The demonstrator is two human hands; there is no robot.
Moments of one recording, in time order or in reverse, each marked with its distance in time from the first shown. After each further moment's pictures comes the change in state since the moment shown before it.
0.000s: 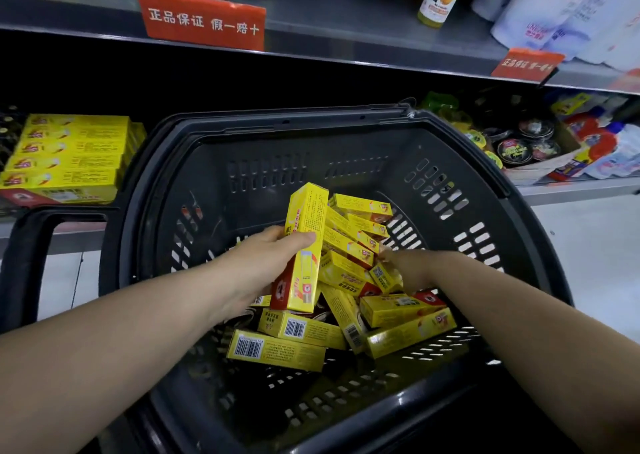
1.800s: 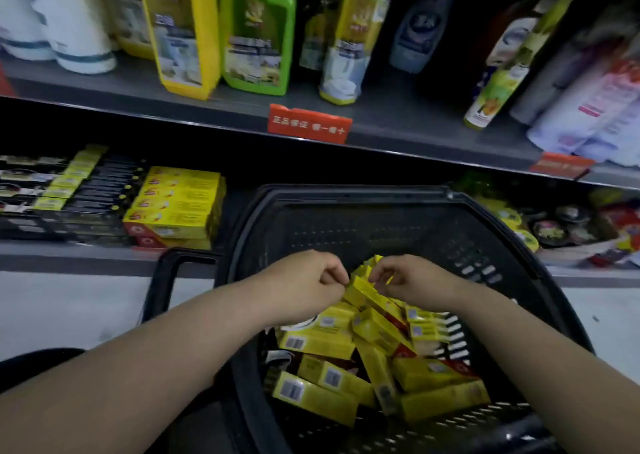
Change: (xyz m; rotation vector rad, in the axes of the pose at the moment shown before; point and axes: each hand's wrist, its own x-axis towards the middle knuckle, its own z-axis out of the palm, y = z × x) left_hand -0.057 0.042 -0.047 0.738 0.072 0.407; right_hand -0.071 -0.094 -0.083 0.336 0.403 -0.421
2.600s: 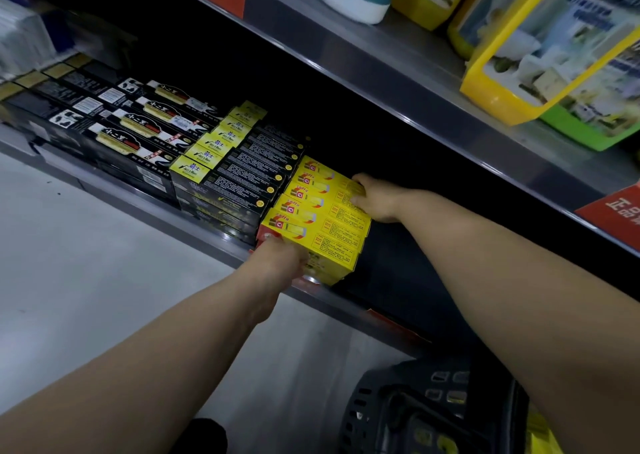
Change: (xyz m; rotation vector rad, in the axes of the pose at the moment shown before) left_hand 0.032 -0.248 -0.127 -1.061 0.569 -0.610; right_hand 0.374 -0.227 0.051 -0.422 -0.111 -0.055
